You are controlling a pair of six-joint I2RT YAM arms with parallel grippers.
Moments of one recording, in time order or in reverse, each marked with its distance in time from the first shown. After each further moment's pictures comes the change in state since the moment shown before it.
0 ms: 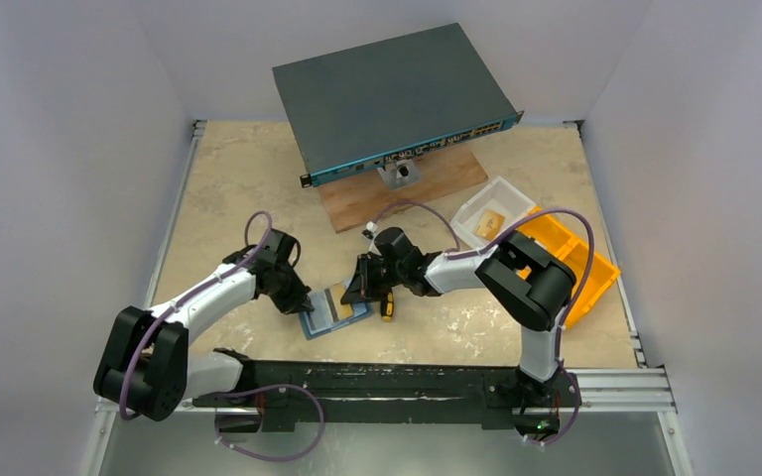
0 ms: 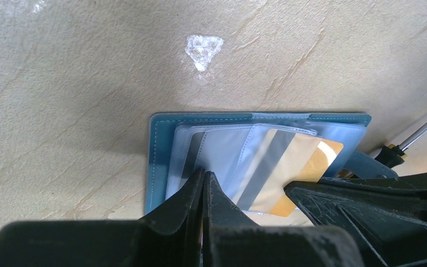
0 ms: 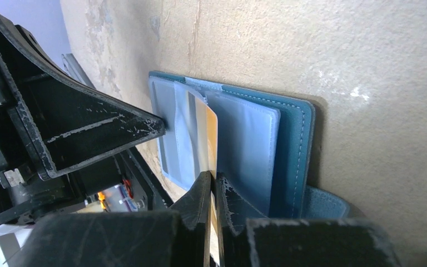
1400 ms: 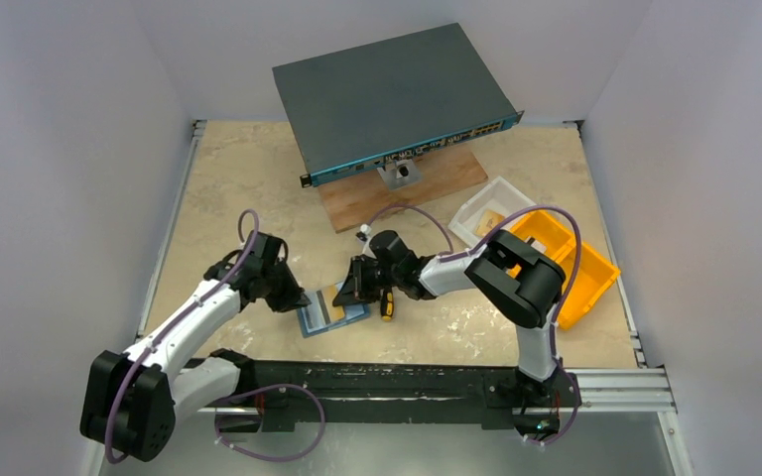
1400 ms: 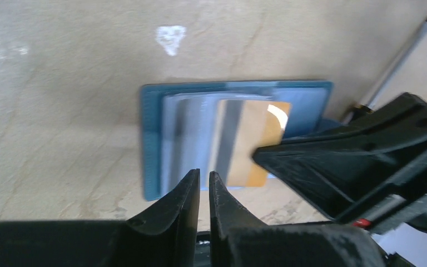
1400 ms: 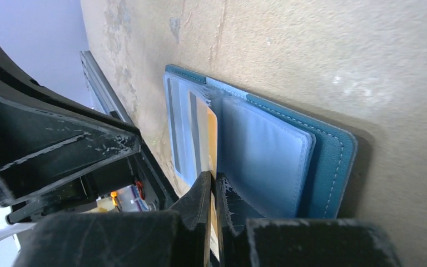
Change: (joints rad) left arm 0.033 -0.204 -0.026 -0.054 0.031 0.118; right arm 0.024 0.040 0.004 0.091 -0.018 0.045
